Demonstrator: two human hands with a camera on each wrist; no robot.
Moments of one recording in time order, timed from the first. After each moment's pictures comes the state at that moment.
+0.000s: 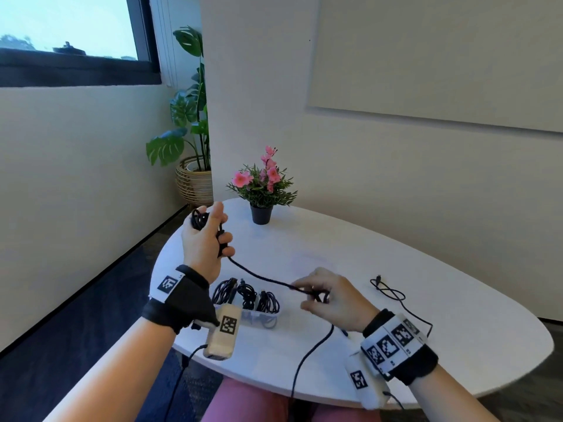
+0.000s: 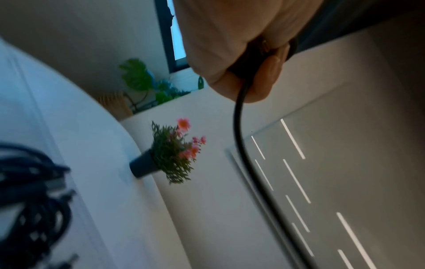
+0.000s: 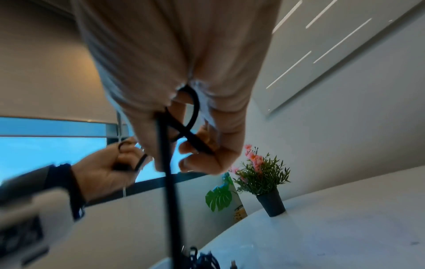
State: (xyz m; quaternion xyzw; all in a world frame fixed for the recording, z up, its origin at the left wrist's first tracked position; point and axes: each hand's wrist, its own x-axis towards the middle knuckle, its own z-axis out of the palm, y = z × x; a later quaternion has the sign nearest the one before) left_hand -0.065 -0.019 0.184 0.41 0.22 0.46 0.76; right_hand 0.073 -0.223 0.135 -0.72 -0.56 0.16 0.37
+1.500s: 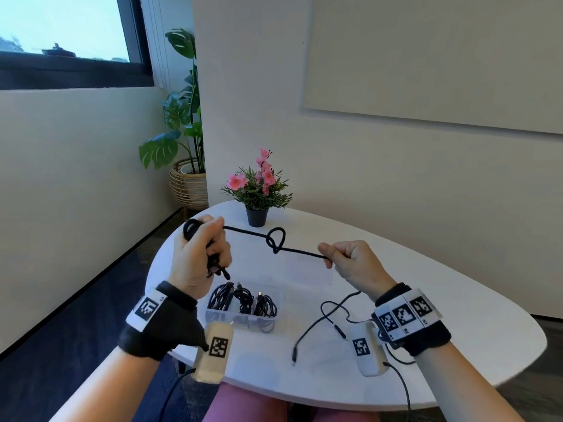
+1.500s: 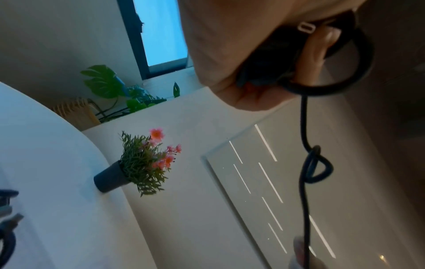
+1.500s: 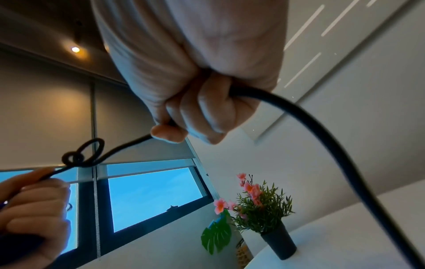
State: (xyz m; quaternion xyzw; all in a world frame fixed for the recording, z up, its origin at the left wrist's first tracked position) left_hand -0.092 -0.041 0.197 0.50 0.07 0.41 0.76; right_hand 0.095 -0.221 0.184 -0.73 -0.43 0.12 0.51
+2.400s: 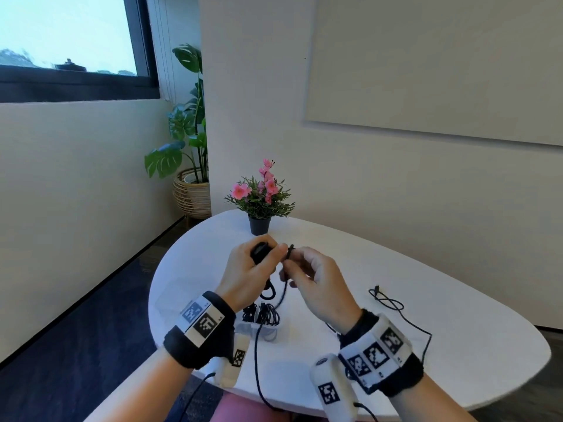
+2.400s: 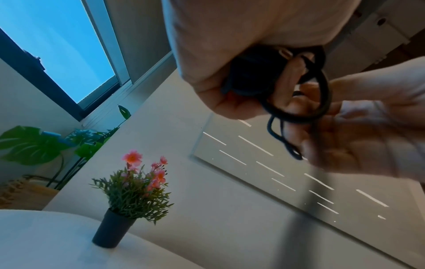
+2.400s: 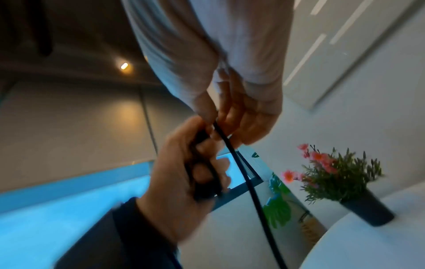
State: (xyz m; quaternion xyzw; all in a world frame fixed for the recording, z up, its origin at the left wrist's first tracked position) left_hand -0.062 -0.069 0.184 0.77 0.09 0.38 0.51; right_hand 0.017 -0.194 0.190 -0.68 -0.47 0.09 0.56
